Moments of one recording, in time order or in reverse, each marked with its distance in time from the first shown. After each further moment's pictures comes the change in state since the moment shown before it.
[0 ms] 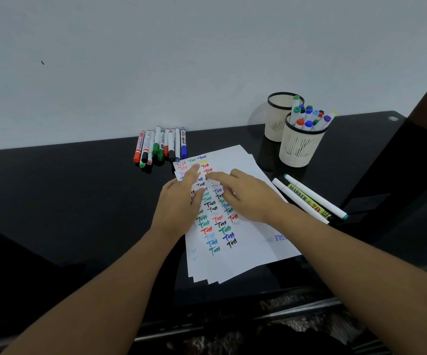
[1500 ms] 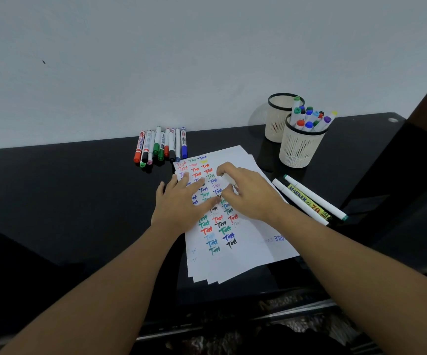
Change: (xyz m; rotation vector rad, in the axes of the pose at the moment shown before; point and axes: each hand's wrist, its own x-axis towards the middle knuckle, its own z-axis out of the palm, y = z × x) left_hand 0.013 -0.013 0.012 0.324 -0.277 -0.061; right_hand -0.001 0.000 -0.002 0.152 0.109 0.017
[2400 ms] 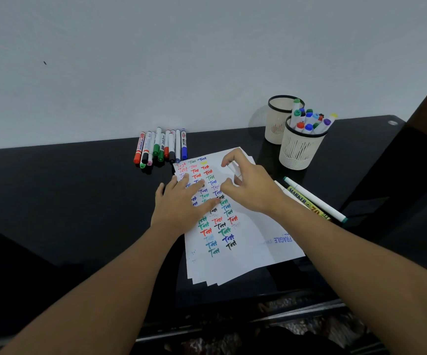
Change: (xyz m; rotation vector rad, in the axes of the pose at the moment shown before) left_hand 0.001 0.000 -0.001 0.010 -0.011 -0.019; right_hand 0.008 -0.009 -0.014 0.167 0.081 0.072
